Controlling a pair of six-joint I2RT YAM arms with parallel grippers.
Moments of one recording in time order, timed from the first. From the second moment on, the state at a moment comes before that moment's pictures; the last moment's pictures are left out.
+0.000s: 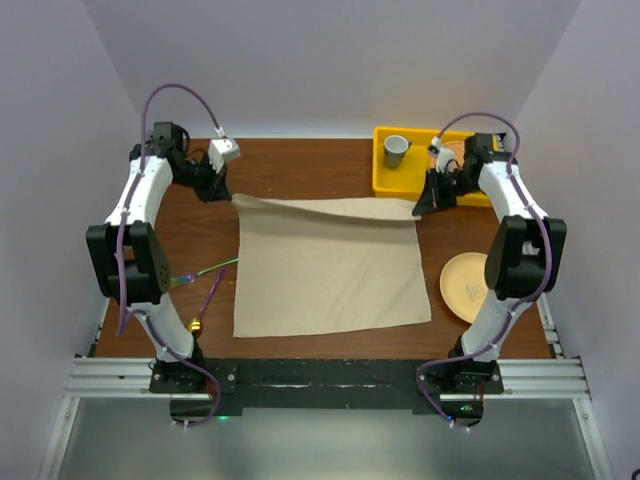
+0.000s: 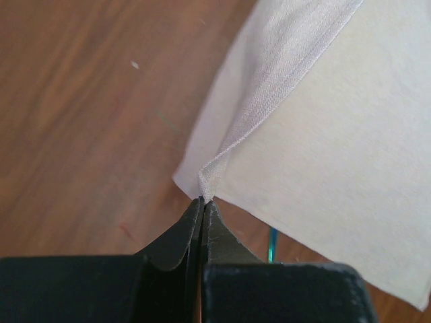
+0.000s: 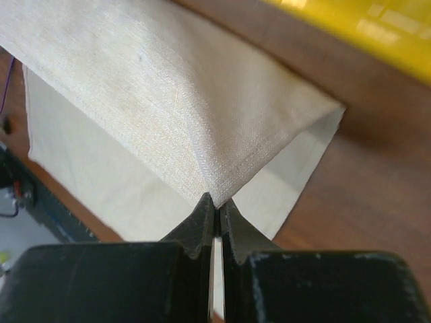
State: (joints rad) left arm 0.09 1.85 1.65 -0.94 0.75 0.85; right arm -0.08 1.90 1.59 -0.92 -0.68 -0.19
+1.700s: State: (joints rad) left arm 0.02 1.91 1.32 -0.85 0.62 0.65; right arm -0.03 1.95 1.66 -1.24 -0.48 -0.77
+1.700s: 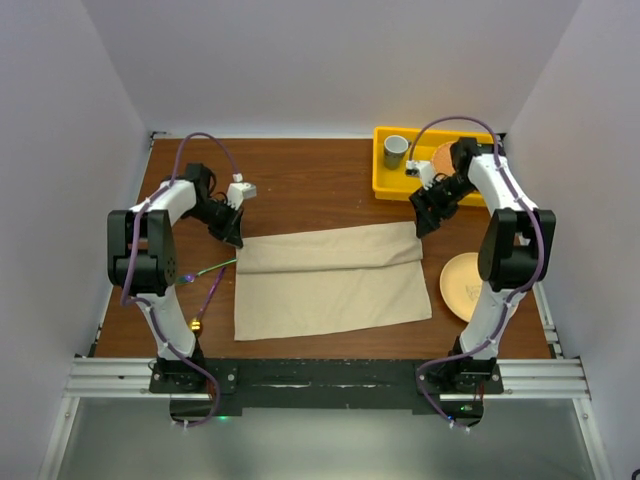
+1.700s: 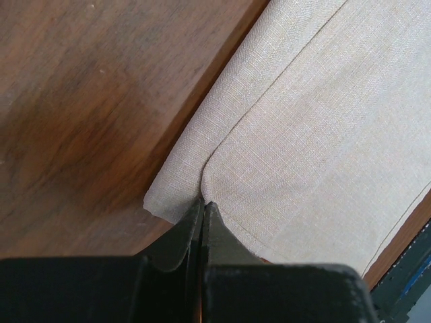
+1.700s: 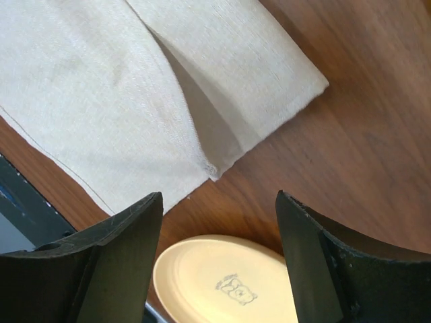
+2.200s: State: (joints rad) left arm 0.02 1.91 1.32 -0.85 0.60 0.65; right arm -0.01 2.09 1.70 -1.29 -0.55 -0.93
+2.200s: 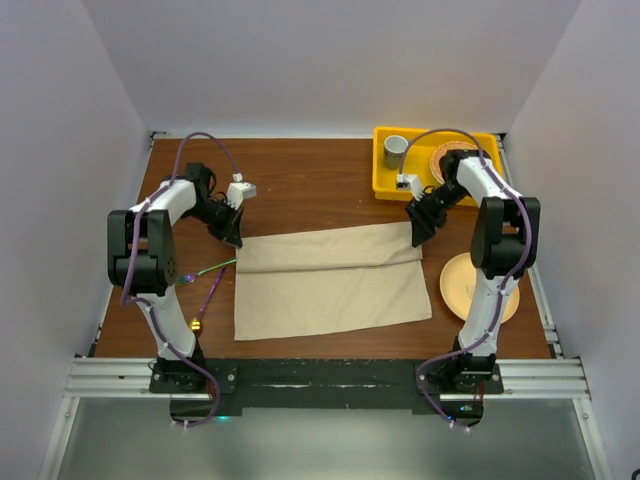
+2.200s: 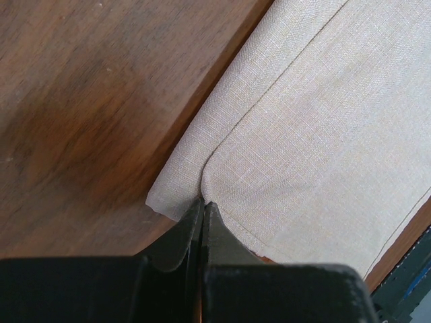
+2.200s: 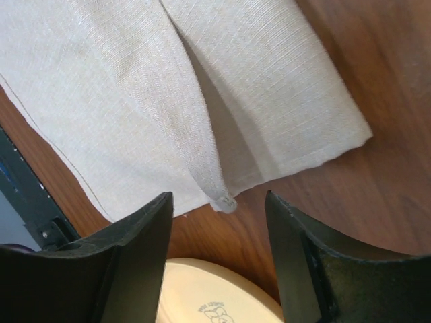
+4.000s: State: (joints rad) left arm 0.03 1.73 1.29 -1.02 0.53 0.85; right arm 0.10 1.70 1.25 -1.07 -0.41 -0.75
